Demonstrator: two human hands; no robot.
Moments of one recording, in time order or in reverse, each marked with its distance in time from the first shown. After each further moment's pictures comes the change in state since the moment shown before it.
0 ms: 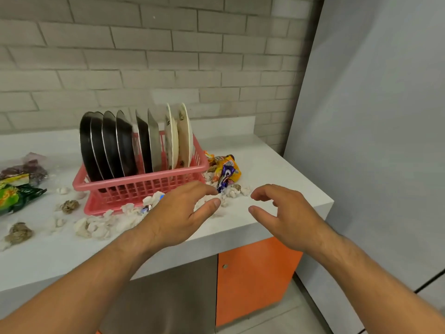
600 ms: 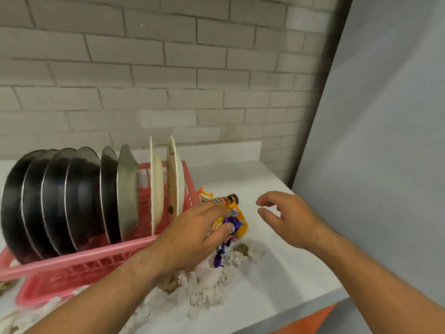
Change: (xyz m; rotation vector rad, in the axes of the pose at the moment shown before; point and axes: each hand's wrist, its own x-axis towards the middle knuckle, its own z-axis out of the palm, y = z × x) left_hand 0.162 -0.073 0.029 0.044 -0.033 0.071; right_hand 0.199 0.096 0.009 -0.069 -0.044 0.045
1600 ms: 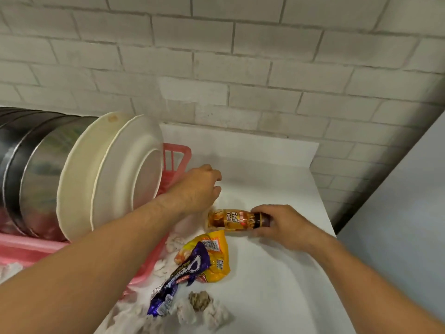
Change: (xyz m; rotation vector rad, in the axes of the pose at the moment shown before) left_hand 0.188 -0.072 0.066 0.245 -0.090 -0.697; right_hand 0.194 0.160 0.064 0.197 -0.544 -0.234
